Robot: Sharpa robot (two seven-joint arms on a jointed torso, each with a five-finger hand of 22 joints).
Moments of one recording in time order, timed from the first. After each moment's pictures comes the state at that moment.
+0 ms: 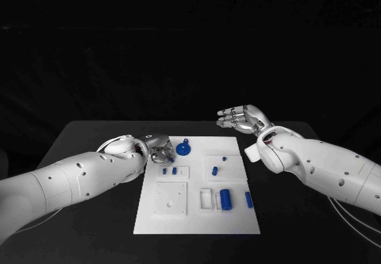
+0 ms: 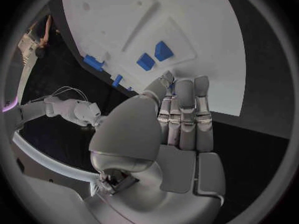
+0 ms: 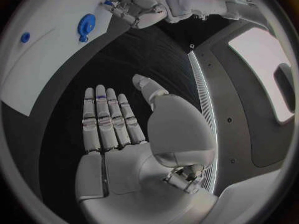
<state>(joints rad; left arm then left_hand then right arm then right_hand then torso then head) 1.28 -0.50 -0.18 1.08 -1.37 -0.18 0.00 1.41 0.03 0.18 -0.18 0.19 1.20 0.09 0.06 0.06 1.29 0.04 0.06 0.06 1.33 -0.05 1.12 0.30 0.07 1.18 -0.06 0.43 1.31 1.05 -0.77 0.24 1.33 -0.74 -0.40 0.20 1.27 -0.10 0.28 -0.14 0.42 0.91 0.17 0.06 0.06 1.03 0.16 0.07 0.06 1.07 0.15 0.07 0.06 0.08 0.91 0.16 0.07 0.07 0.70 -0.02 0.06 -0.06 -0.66</state>
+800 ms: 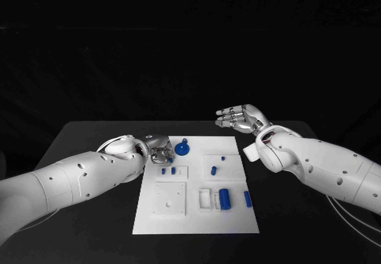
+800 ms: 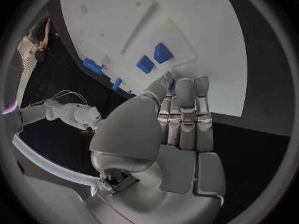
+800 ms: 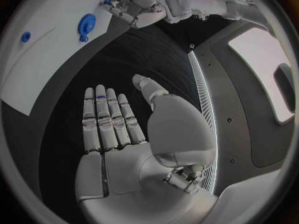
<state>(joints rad) 1.28 -0.49 -0.19 1.07 -1.40 -0.16 -0.01 1.41 0.03 0.18 -0.18 0.17 1.17 0.09 0.06 0.06 1.28 0.04 0.06 0.06 1.33 -0.04 1.12 0.30 0.07 1.18 -0.06 0.43 1.31 1.05 -0.78 0.24 1.33 -0.74 -0.40 0.20 1.27 -0.10 0.28 -0.14 0.42 0.91 0.17 0.06 0.06 1.03 0.16 0.07 0.06 1.07 0.15 0.07 0.06 0.08 0.91 0.16 0.07 0.07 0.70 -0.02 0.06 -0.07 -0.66</state>
